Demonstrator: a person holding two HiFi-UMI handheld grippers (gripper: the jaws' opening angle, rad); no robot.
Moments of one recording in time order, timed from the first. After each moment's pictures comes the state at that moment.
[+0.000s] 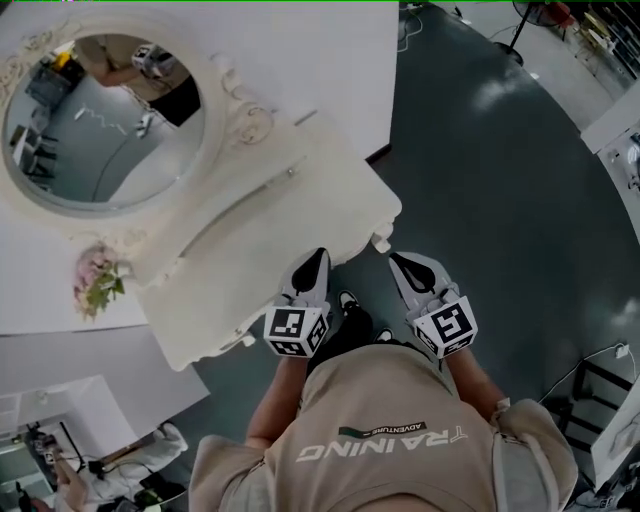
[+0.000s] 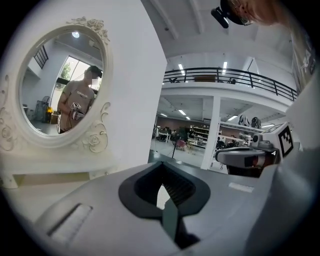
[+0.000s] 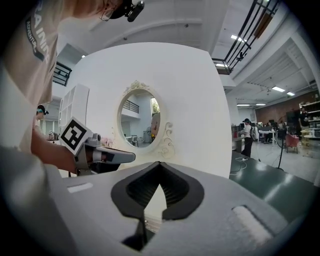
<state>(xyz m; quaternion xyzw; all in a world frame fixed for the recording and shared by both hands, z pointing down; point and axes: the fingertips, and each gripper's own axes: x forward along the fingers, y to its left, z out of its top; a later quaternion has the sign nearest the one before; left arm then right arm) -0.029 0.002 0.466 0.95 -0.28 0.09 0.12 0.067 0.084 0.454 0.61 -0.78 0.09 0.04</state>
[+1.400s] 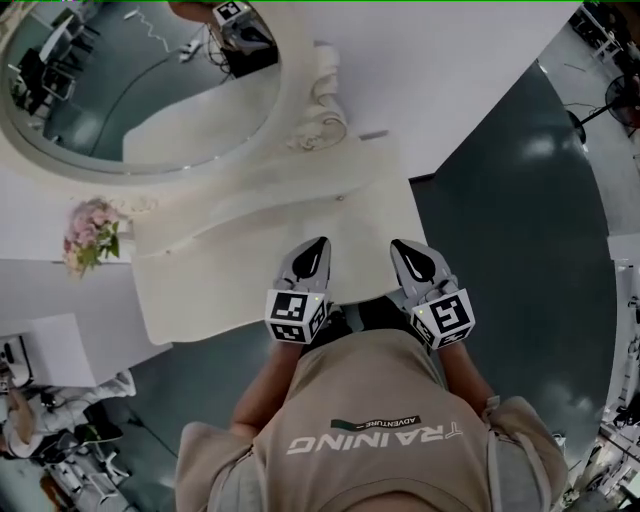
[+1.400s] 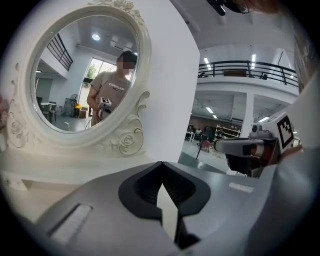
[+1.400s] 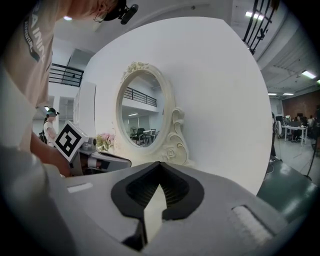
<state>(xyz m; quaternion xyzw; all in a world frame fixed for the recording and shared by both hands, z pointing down) -0.051 -0.167 0.493 0.89 -0.41 0.11 0.17 0.065 -0.128 0.455 0.50 -0.85 0.10 0.09</state>
